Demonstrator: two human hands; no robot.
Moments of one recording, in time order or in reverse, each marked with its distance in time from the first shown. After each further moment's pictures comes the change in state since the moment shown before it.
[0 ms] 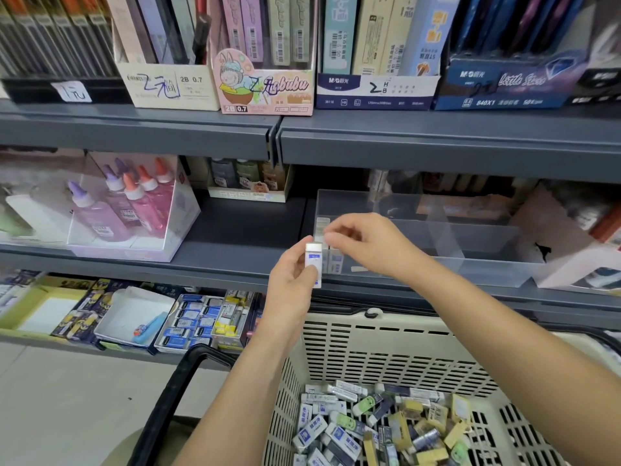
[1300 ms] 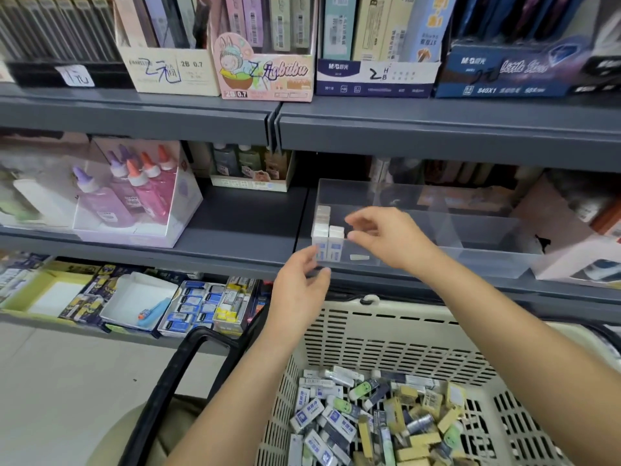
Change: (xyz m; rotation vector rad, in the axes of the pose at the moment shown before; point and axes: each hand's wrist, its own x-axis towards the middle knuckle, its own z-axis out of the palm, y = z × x) left_hand -0.020 -0.003 0.004 0.518 0.008 0.083; right_hand -0.011 0.020 -0.008 -0.096 0.027 0.119
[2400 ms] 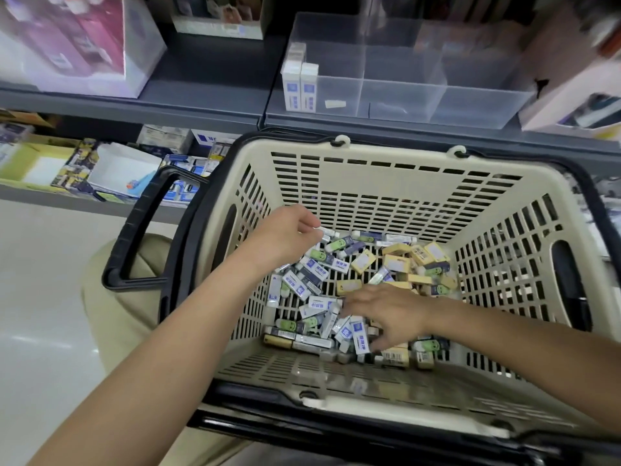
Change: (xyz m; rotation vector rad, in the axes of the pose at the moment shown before) left_hand -0.113 -0.024 0.015 0.415 -0.421 -0.294; right_hand -0.239 0.134 0.126 -0.378 -0.927 -0.414
